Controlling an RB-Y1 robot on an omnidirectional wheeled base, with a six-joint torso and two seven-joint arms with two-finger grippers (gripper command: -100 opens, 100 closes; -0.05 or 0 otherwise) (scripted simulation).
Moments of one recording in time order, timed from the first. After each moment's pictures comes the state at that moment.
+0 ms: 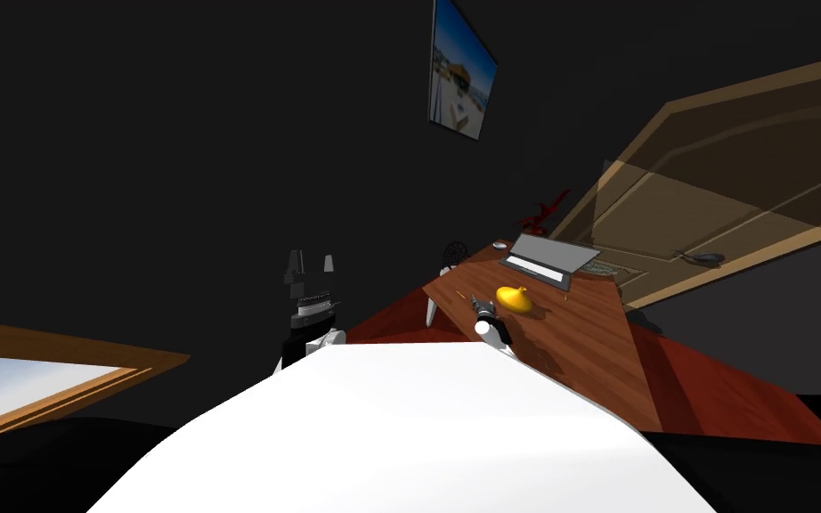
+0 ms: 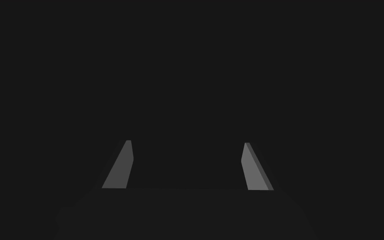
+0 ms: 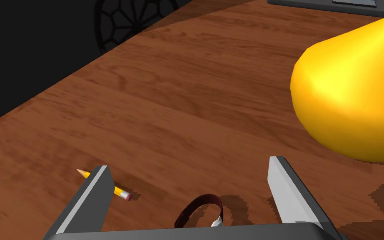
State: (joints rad) left arm 0.52 0.03 0.00 -2.30 0.09 -0.58 0.14; right arm 0.05 -0.26 -0.13 -1.04 -1.00 -0.32 -0.92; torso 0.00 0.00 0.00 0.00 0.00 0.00
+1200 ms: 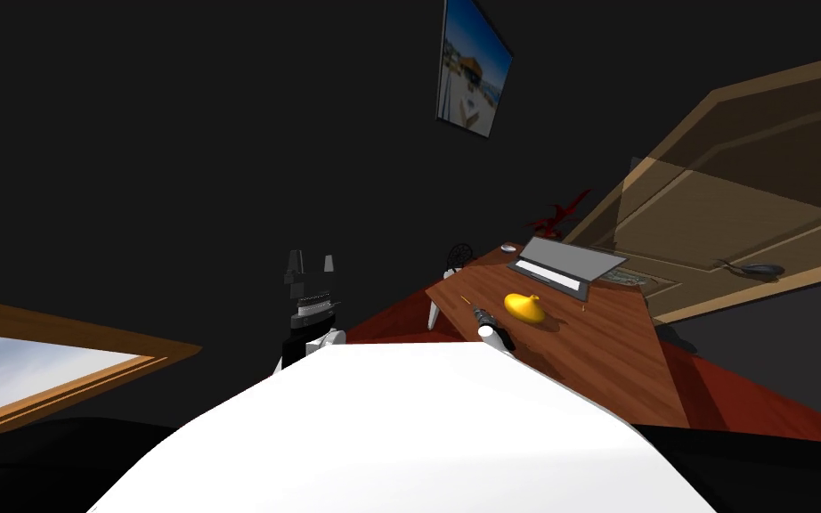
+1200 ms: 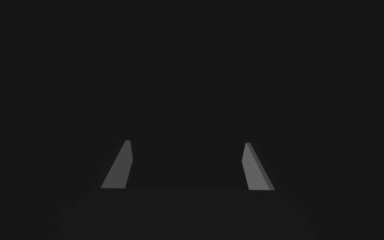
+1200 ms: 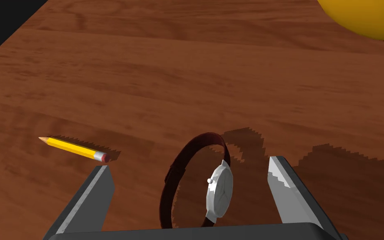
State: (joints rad) left arm 0.52 0.03 0.00 -2.30 0.09 -0.58 0.14; right arm -0.02 -0.29 -0.12 -0.79 -1.16 -0.25 -1.05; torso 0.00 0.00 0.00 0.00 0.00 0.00
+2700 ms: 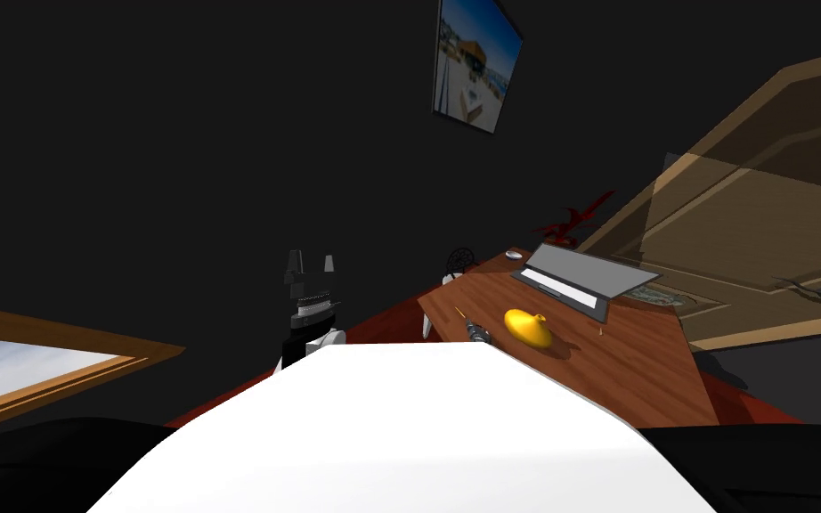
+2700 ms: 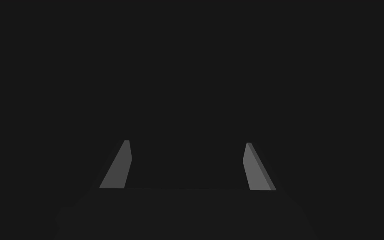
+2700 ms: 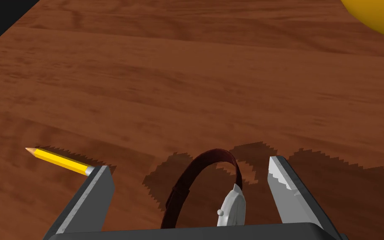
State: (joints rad) left arm 0.52 0.03 0.00 -2.30 0.09 -0.58 0.14; right arm 0.27 -0.11 -0.03 -1.10 -1.31 -0.39 -0.83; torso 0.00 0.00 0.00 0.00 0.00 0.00
